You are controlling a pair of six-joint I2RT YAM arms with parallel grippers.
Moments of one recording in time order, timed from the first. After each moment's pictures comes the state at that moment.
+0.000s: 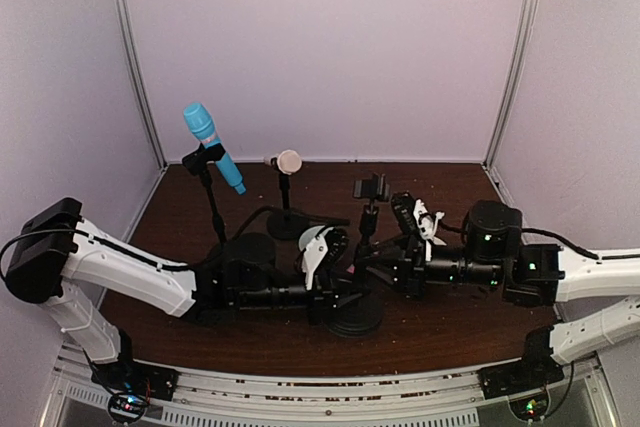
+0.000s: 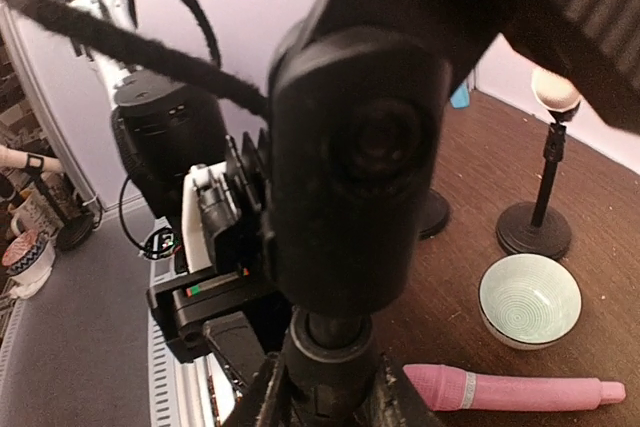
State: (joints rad) left arm -1.24 1.60 0.75 0.71 0.18 -0.19; right arm 1.11 1.02 0.64 0.21 -0.15 0.18
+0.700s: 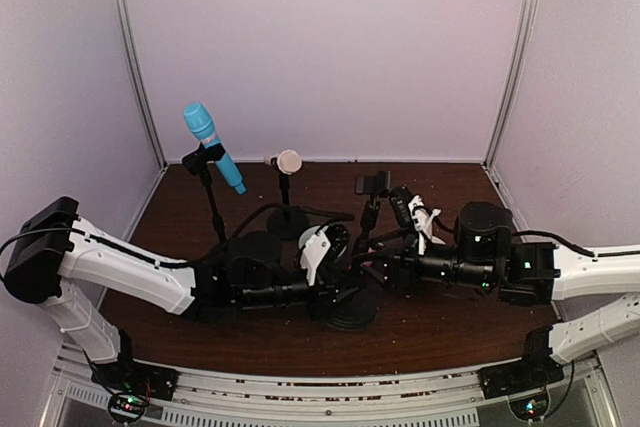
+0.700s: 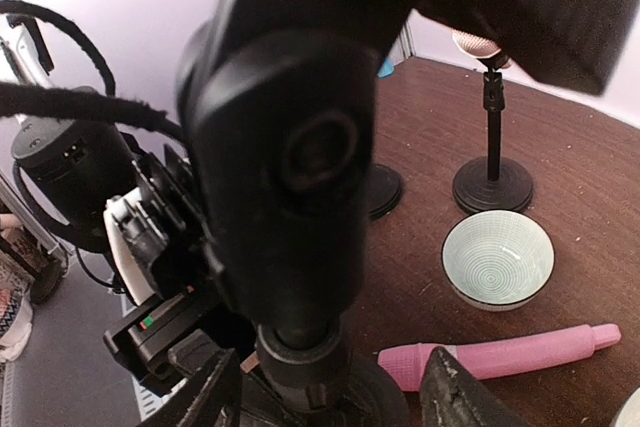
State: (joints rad) left arm -1.24 1.59 0.78 0.59 0.05 -0.18; right arm 1.12 1.05 0.67 0.15 0.02 0.32
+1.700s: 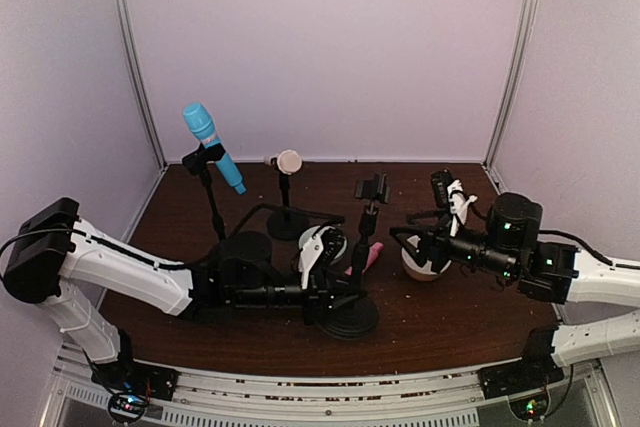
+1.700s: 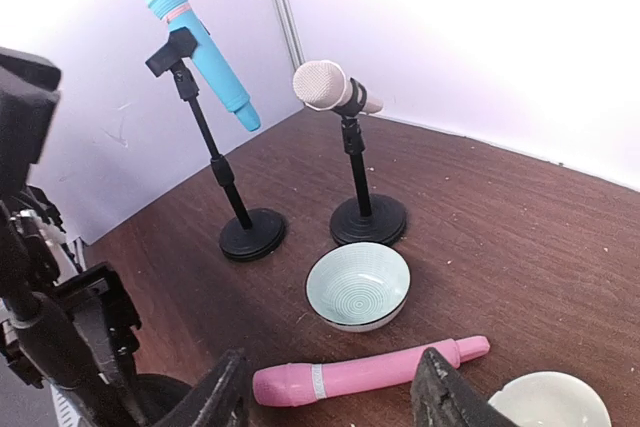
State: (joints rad) left arm -1.22 1.58 0.73 0.71 0.23 -0.20; right arm 0.94 0.89 0.58 0.15 0.04 0.23
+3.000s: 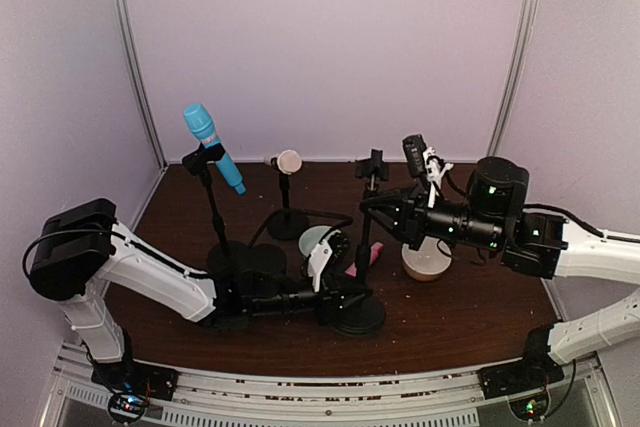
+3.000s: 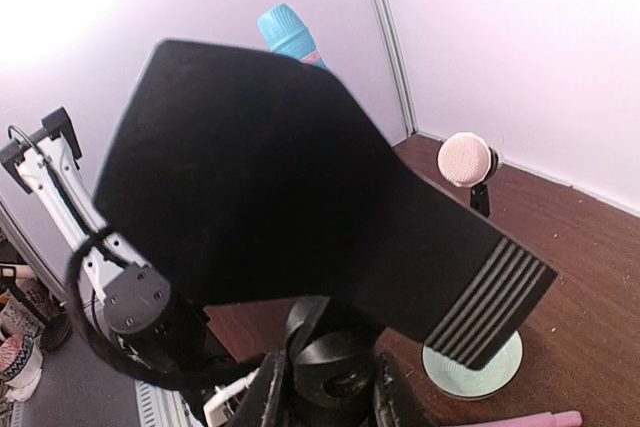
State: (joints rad) left arm -1.22 1.74 0.75 0.85 0.13 -0.29; right arm 0.99 1.08 0.82 0.17 -0.10 0.29
